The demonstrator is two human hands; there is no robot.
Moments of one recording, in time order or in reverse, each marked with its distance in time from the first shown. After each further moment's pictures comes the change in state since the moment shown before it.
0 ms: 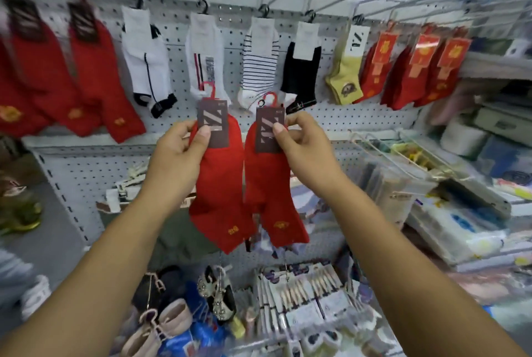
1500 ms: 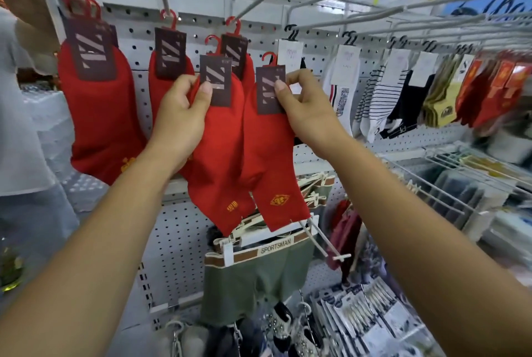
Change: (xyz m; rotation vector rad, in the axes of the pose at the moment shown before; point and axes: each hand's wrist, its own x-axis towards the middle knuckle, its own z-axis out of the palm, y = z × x) left_hand 0.241 -0.048 -0.287 0.028 -0.051 0.223; right_hand 0.157 -0.121 0.311 -0.116 0.157 -0.029
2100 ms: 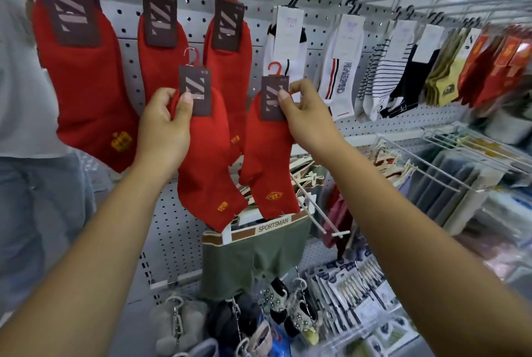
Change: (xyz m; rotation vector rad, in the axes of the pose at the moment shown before) left_hand -0.037 -0.043 -0.014 0.205 0.090 -0.017; right_hand -0.018 0.046 0.012 -0.039 0.037 0.121
